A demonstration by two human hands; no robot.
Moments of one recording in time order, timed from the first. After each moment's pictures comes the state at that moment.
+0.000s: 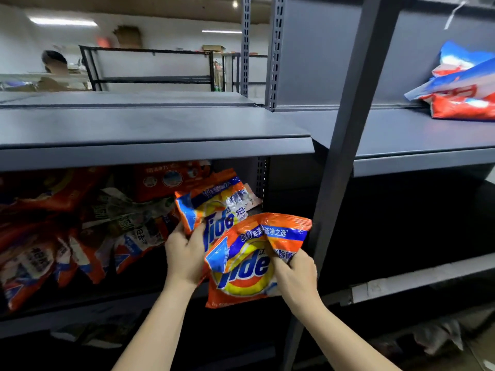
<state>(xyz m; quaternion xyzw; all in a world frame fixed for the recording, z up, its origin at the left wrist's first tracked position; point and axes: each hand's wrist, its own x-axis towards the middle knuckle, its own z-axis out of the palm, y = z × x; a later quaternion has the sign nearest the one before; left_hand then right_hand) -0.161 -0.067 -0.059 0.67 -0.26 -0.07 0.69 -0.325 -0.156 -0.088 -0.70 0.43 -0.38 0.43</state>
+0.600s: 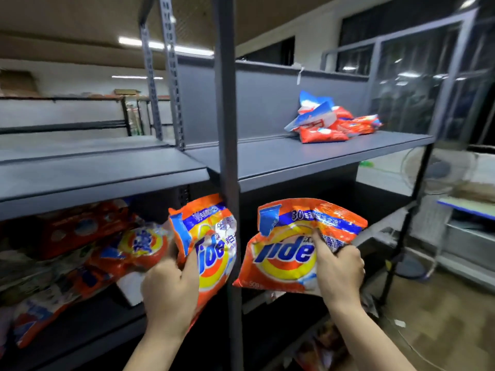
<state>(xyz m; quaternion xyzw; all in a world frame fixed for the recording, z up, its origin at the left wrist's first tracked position) -0.311 -0.046 0.002 0.65 -0.45 0.10 0.60 -0.520 -0.142 -0.004 -0.47 0.57 -0.62 0.25</state>
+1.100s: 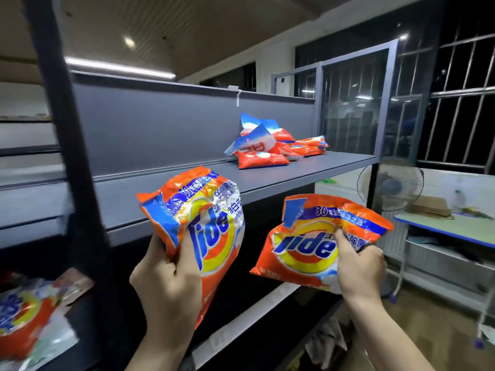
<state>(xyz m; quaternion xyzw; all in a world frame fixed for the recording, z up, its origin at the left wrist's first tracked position) -0.495 -0.201 0.057 0.47 -0.46 0.08 0.75 -0.720 -0.304 0.021 -0.41 0.59 -0.67 0.20</state>
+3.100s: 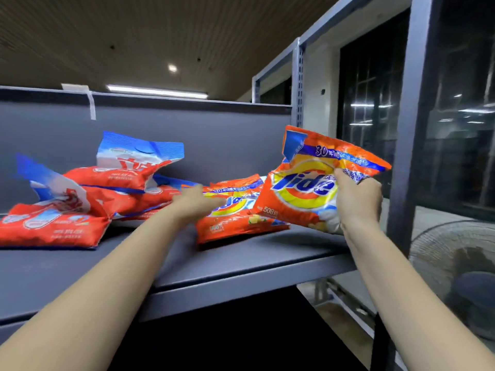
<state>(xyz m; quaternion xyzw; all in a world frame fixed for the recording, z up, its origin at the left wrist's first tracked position) -0.795 -0.939 0.171 0.82 -0.44 -0.05 0.36 -1.038 -1.052 0.161 -0.50 0.43 -0.68 0.32</state>
